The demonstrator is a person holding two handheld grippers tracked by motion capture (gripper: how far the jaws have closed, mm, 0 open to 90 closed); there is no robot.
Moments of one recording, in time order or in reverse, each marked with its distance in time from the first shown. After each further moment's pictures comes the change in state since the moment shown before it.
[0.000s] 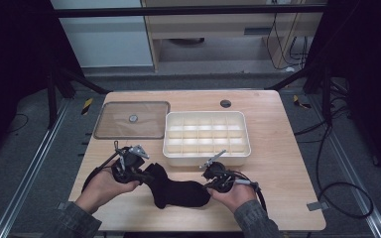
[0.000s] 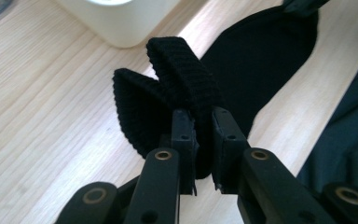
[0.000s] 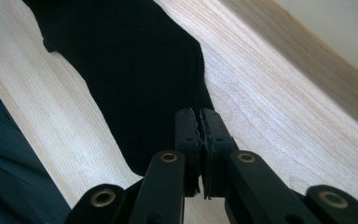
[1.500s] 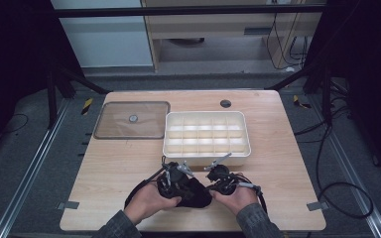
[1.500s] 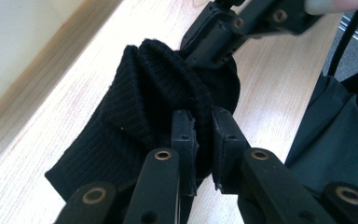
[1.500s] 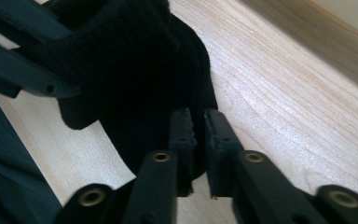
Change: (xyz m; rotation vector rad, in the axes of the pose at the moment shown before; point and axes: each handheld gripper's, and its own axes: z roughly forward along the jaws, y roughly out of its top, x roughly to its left) left arm -0.069 0.041 0.078 0.013 -0.099 0.106; right arm -0.009 -0.015 0.010 -0.032 0.045 0.073
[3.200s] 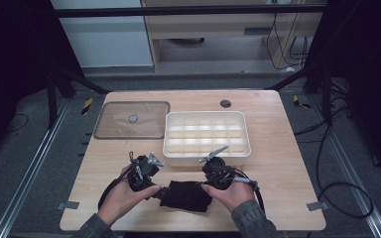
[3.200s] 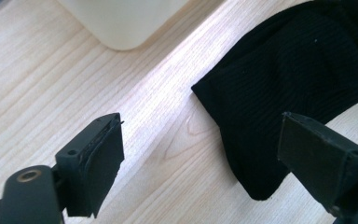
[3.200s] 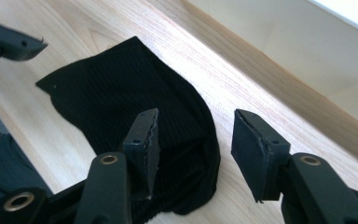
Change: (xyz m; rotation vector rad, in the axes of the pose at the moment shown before) left arm 0.039 -0.047 -0.041 -0.026 0.242 -0.152; right arm 0.019 0.026 -0.022 -0.069 -0.085 0.001
